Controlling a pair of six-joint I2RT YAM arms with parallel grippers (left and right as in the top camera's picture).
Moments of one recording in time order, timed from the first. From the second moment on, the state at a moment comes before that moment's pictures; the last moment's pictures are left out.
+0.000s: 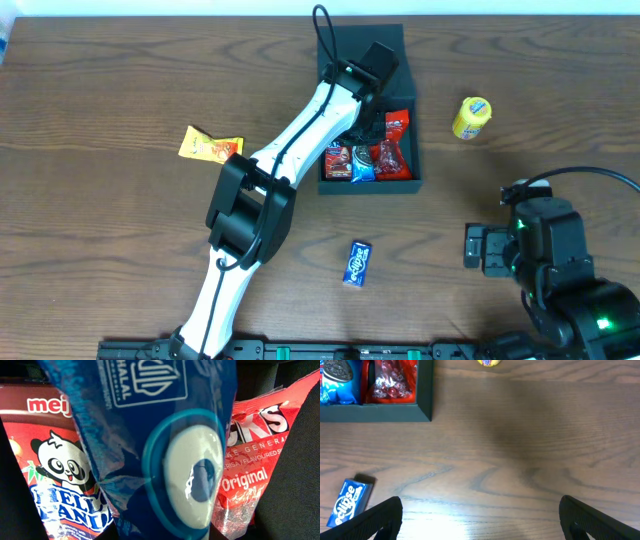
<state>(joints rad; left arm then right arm) -0.59 2.32 2.06 -1.11 0.09 -0.59 0.28 0.76 0.91 -1.11 0.20 0.22</state>
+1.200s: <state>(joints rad) -0.63 2.29 2.22 -1.27 0.07 -0.57 0.28 0.76 0.91 -1.11 0.20 0.22</state>
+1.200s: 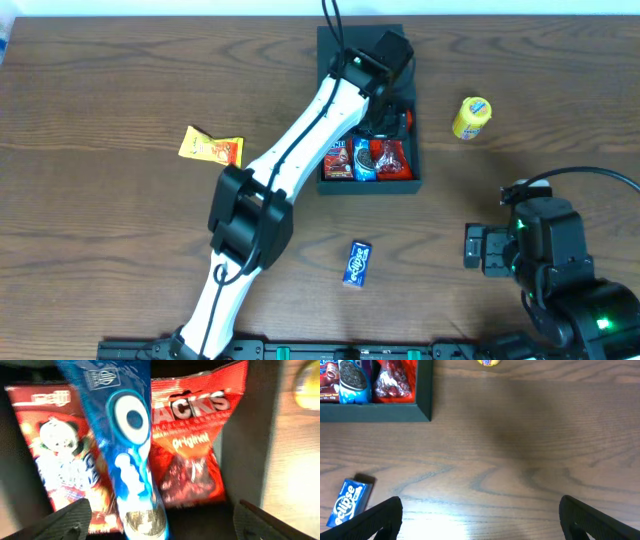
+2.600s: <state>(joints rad) -0.97 1.44 1.25 -1.09 -0.17 -0.69 0.28 0.76 0.91 -1.11 0.20 0.22</state>
